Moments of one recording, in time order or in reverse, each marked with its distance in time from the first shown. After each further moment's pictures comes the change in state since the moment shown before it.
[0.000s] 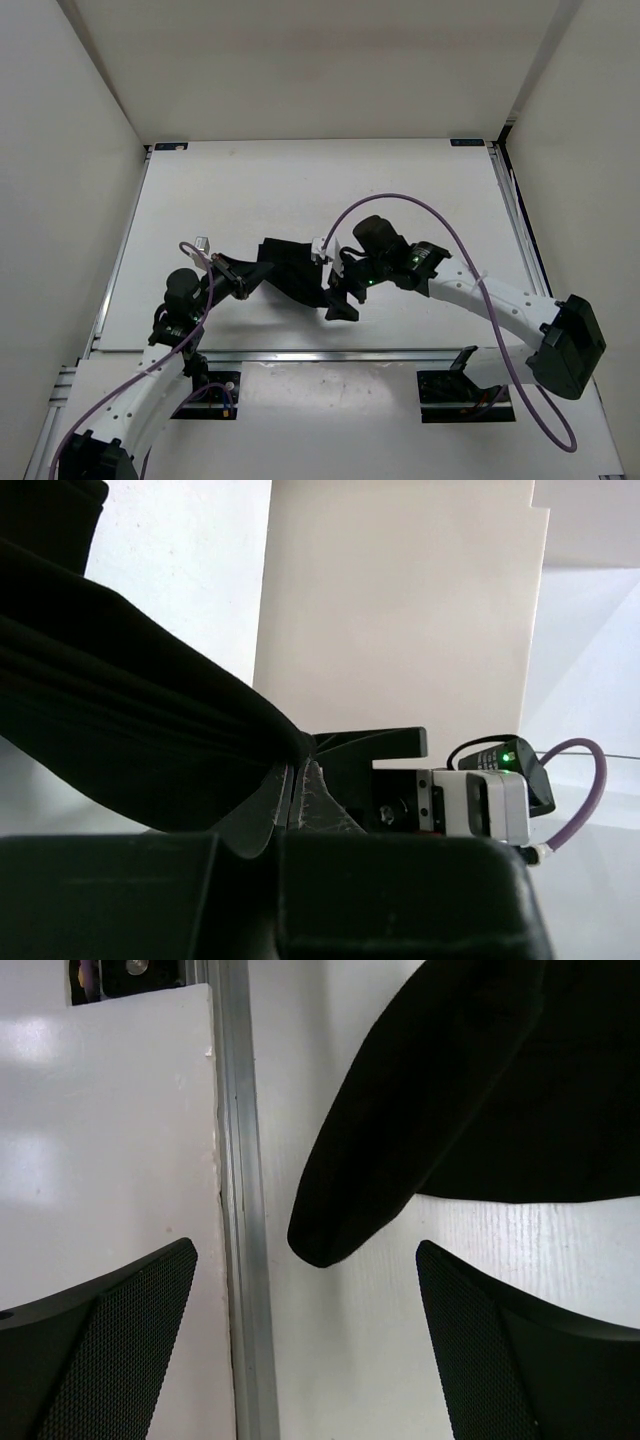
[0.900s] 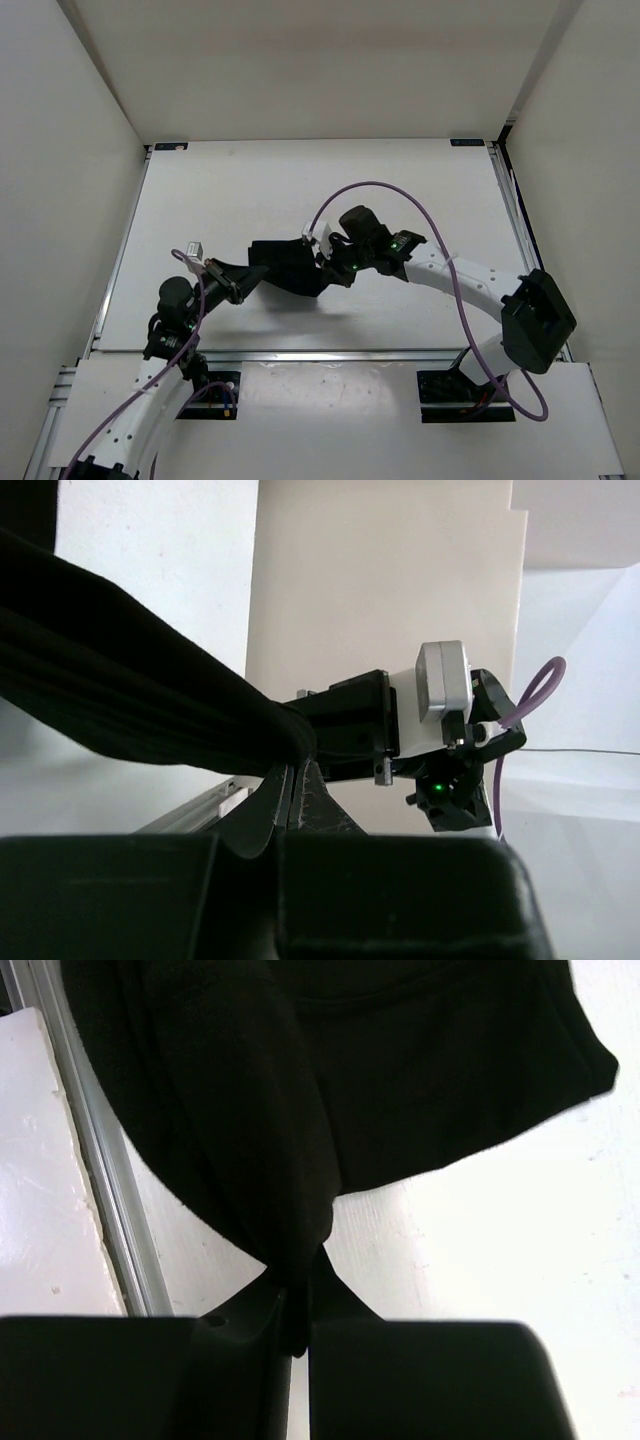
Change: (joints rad) left arm 0.032 -0.129 -0.006 -0.098 0.014 -0.003; right arm -0.037 0.202 0.063 0.112 0.164 0.055
